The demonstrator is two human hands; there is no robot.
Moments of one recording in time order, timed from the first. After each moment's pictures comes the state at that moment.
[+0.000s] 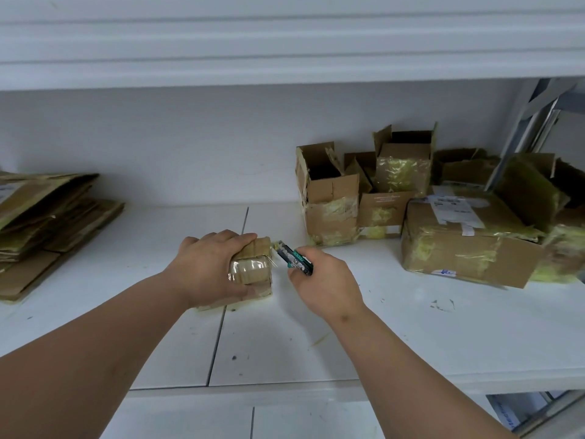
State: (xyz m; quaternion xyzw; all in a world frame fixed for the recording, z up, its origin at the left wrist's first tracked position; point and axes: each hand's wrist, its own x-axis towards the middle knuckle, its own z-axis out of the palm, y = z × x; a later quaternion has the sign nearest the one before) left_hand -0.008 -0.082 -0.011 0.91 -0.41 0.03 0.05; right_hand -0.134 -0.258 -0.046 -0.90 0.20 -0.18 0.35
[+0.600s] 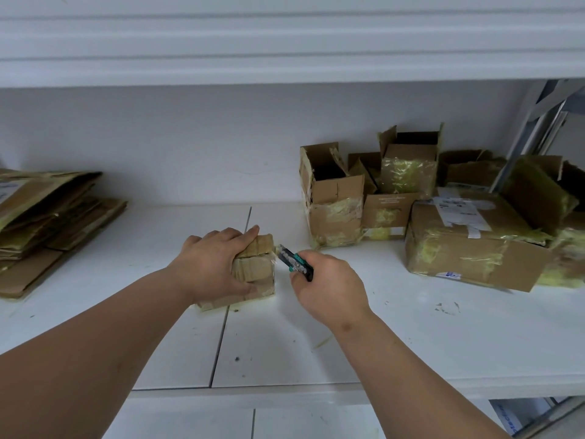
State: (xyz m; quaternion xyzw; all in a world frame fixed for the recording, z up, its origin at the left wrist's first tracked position) left_hand -0.004 -0.085 -0.006 0.92 -0.40 0.02 -0.01; right_hand -0.135 -0.254 -0.046 -0.93 0.17 -0.20 0.27
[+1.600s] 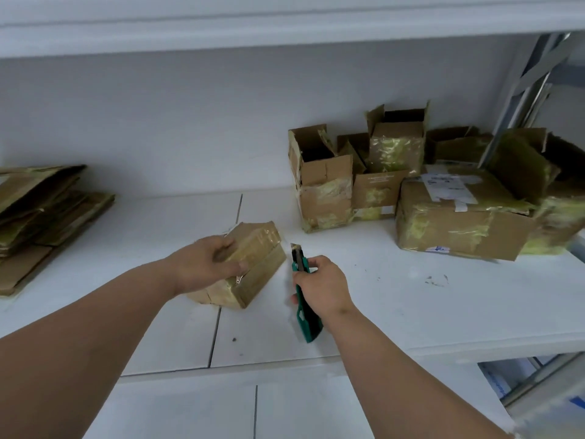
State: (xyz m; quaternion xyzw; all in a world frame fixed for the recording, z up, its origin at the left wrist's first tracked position) left_hand -0.012 -0.075 -0.016 0.92 -0.28 -0.18 0.19; right_hand -0.145 -0.243 -0.070 -0.72 0.33 -0.10 0.61
